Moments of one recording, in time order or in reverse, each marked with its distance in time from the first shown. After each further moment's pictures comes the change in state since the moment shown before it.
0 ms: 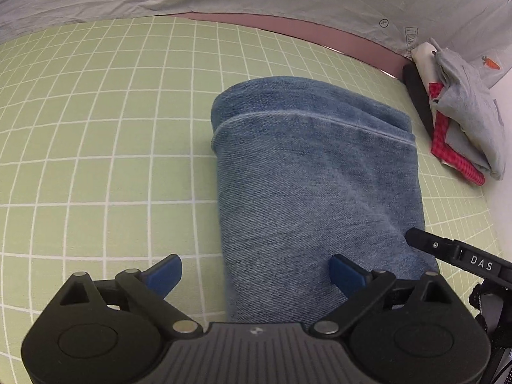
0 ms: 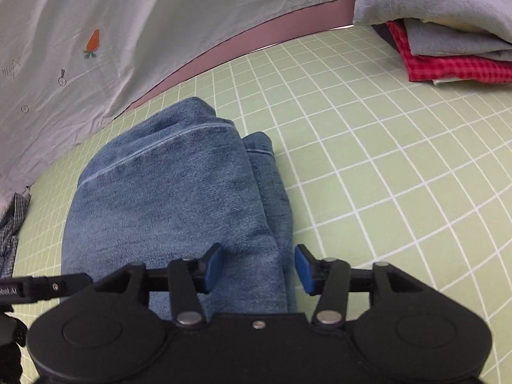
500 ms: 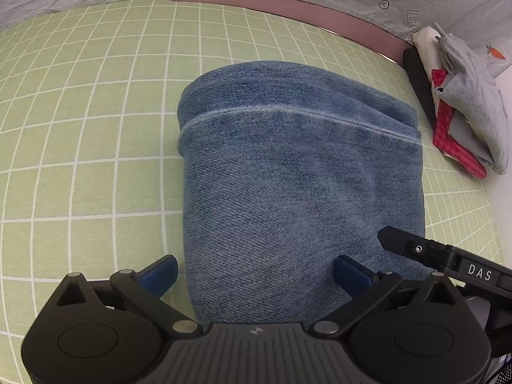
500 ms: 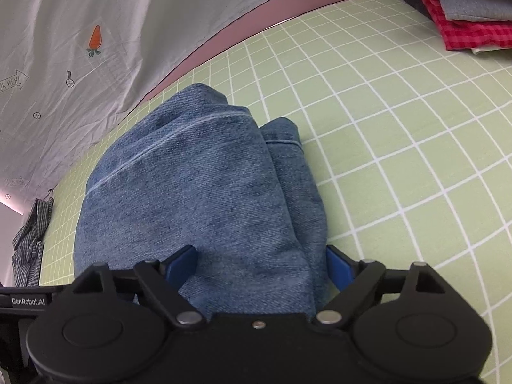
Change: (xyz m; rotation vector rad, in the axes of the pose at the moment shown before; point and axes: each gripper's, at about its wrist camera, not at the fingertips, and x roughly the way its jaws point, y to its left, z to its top) left arm 0.030 -0.009 0.018 0.000 0.073 -0.015; right arm 0.040 -0.001 0.010 0.040 0.085 0.139
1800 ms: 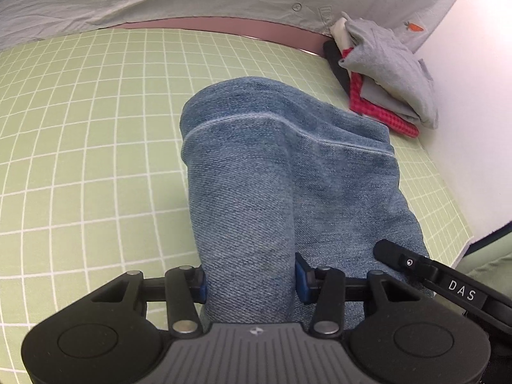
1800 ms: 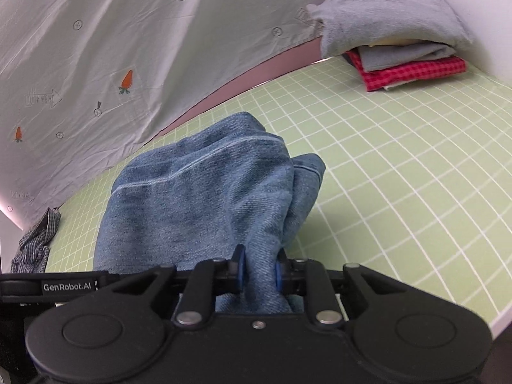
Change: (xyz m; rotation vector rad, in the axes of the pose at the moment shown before) left arm -0.073 -0.071 -0.117 0.150 -0.097 -0.111; right arm -0.147 0.021 -0.120 0.054 -0.265 -0.132
